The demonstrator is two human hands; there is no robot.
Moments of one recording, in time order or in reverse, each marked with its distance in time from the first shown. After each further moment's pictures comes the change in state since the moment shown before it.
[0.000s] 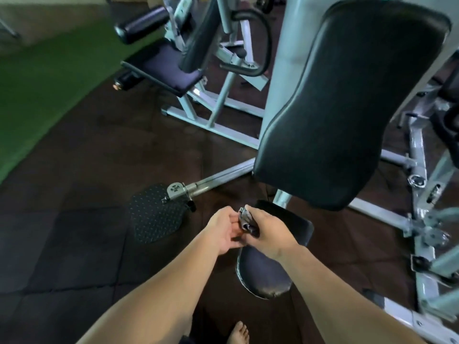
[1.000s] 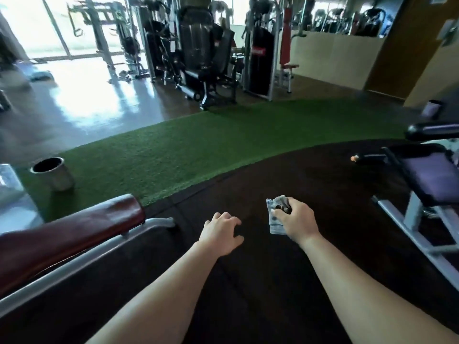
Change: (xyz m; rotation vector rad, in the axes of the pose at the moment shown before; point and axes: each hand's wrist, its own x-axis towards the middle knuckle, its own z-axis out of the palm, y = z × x) left_hand -0.328 -0.056 -0.598 0.958 1.152 0.368; right_hand 0.083 -0.609 0.255 0.192 -0.163 -0.551
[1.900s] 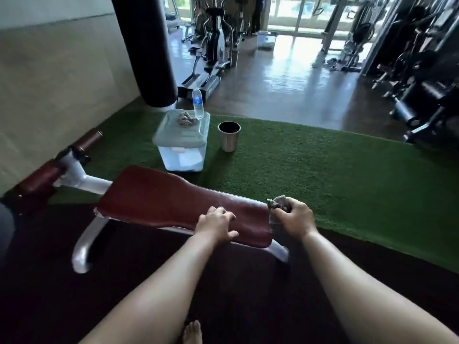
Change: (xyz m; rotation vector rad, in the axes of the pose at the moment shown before) left_hand 0.012 -0.476 -0.135 -0.099 0.140 -0.902; right_hand 0.225 -0.330 0.494 -0.045 -0.717 -0.478
